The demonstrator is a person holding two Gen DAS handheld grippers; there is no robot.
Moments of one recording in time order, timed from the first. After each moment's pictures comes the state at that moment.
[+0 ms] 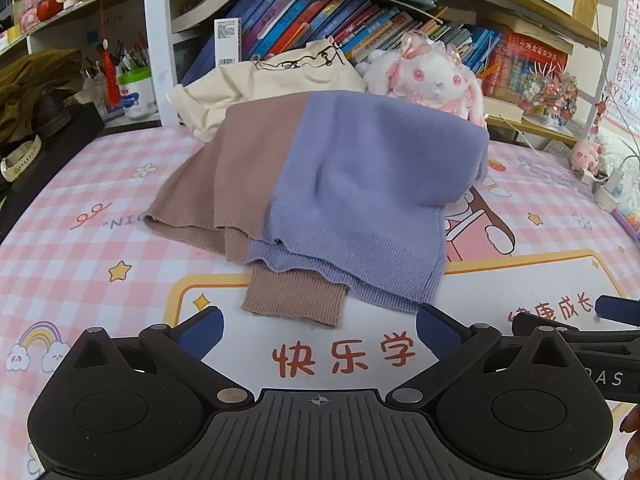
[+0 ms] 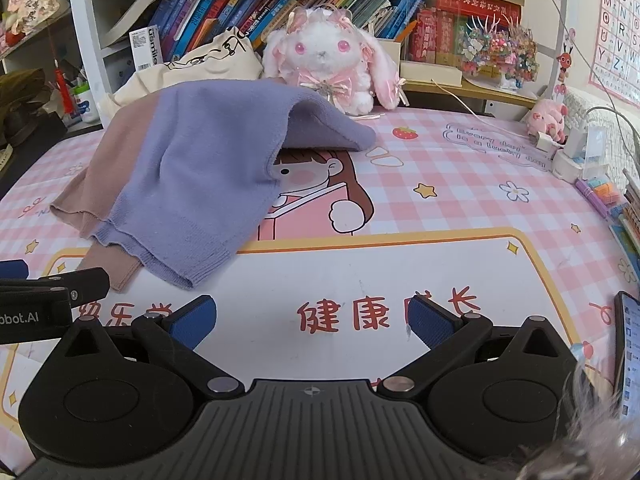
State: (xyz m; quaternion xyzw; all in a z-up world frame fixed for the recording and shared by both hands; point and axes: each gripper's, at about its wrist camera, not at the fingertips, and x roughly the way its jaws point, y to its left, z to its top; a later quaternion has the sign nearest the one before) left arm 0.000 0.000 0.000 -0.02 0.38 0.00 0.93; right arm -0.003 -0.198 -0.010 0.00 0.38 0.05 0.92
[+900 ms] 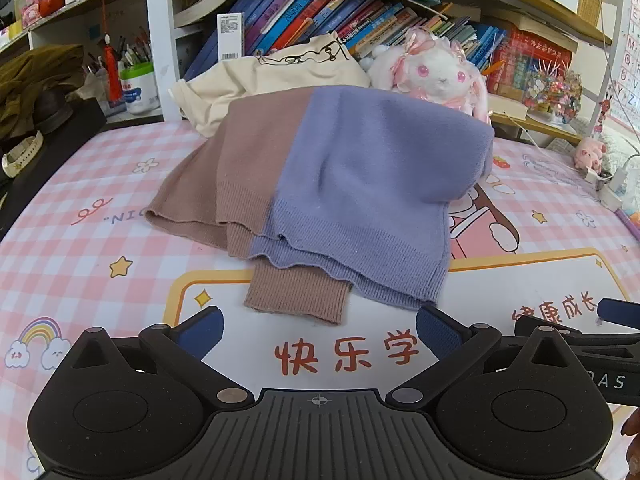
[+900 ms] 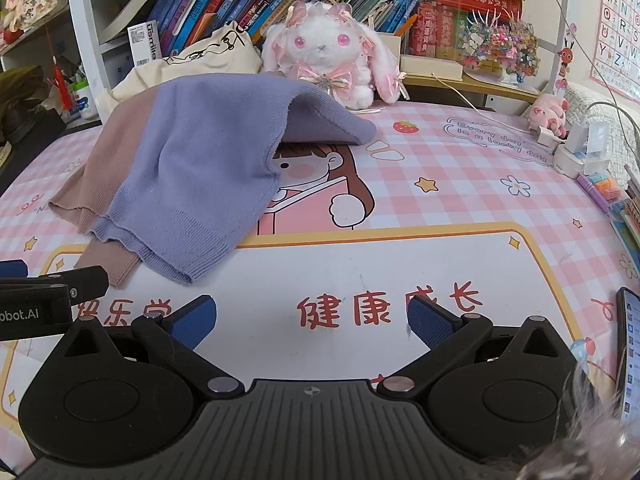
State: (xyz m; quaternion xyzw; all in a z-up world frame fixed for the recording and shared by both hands) left arm 0.002 0.000 -0.003 -0.02 0.38 0.00 0.92; right arm -0.001 -0.199 -0.011 0.00 0.38 0.05 0.92
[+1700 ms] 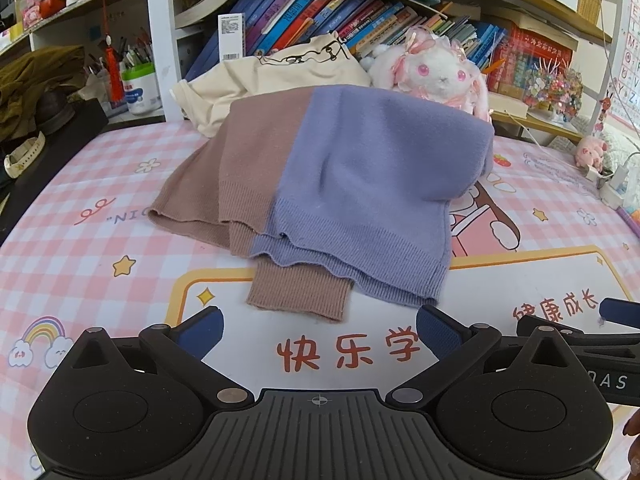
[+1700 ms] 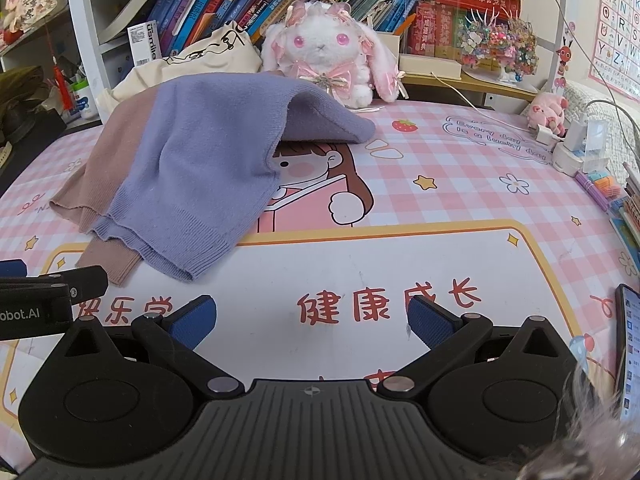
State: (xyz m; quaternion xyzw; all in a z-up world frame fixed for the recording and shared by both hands) left arm 0.000 0.000 -0.002 -0.02 0.39 0.00 0.92; right arm -0.005 -0.198 -0.011 0.00 0.38 0.05 0.92
